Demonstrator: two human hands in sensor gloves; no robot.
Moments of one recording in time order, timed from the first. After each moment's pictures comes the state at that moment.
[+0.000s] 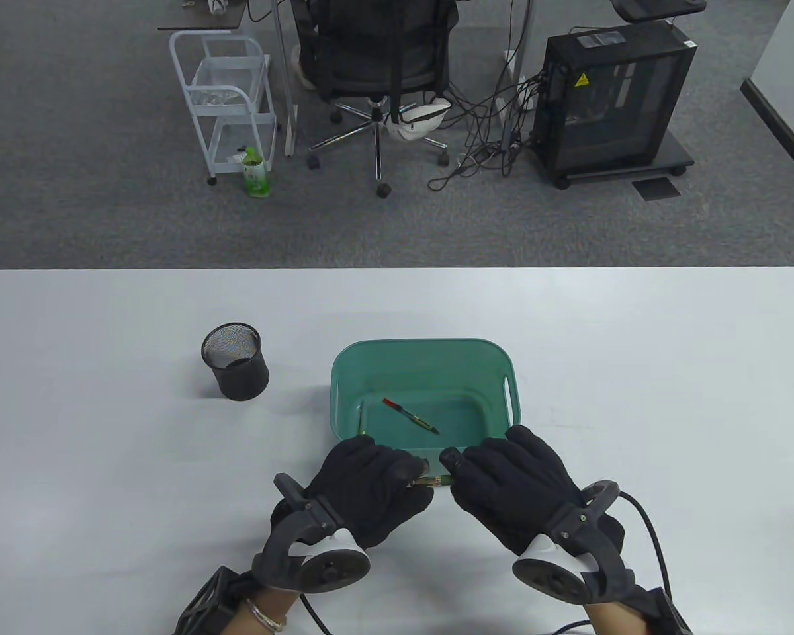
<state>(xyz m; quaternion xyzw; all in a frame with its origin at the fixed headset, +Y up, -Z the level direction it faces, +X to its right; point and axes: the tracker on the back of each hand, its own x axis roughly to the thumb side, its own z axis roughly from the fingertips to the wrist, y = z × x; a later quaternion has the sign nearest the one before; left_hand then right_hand) -0.107 -0.618 -0.225 0.28 -0.39 0.13 0.87 0.127 -0.615 -0.216 0.31 -0.35 0.88 0.09</state>
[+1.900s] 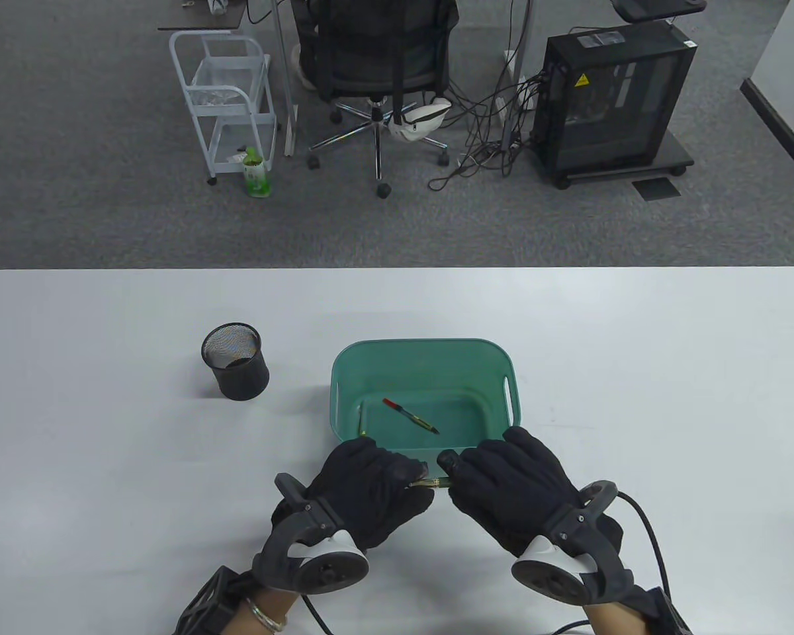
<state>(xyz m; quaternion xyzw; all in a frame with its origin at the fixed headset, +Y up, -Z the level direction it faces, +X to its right) -0.107 -0.619 -0.224 0.29 -0.39 0.14 0.86 0.126 -0.615 -0.215 0.32 -0.34 0.88 0.09</state>
